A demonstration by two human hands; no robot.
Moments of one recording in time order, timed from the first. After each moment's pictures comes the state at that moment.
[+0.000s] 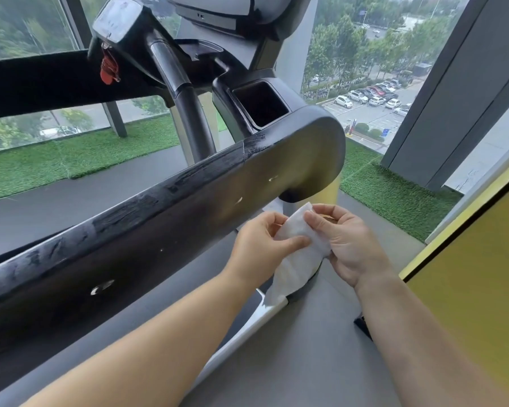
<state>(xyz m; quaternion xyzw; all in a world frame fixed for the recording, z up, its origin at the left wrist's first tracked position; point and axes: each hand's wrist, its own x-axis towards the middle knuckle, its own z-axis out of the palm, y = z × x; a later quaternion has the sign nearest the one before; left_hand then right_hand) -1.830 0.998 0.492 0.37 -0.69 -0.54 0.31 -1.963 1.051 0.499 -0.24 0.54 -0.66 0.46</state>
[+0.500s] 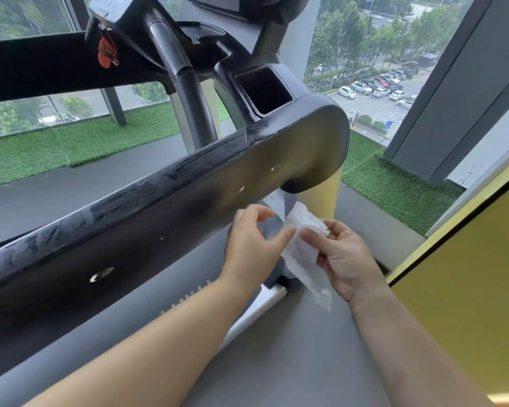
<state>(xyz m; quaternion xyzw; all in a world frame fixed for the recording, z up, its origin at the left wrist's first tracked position) -1.822 1.005 0.473 0.44 -0.68 -0.48 0.34 -1.955 1.066 0.468 -0.18 0.53 -0.67 0.49</state>
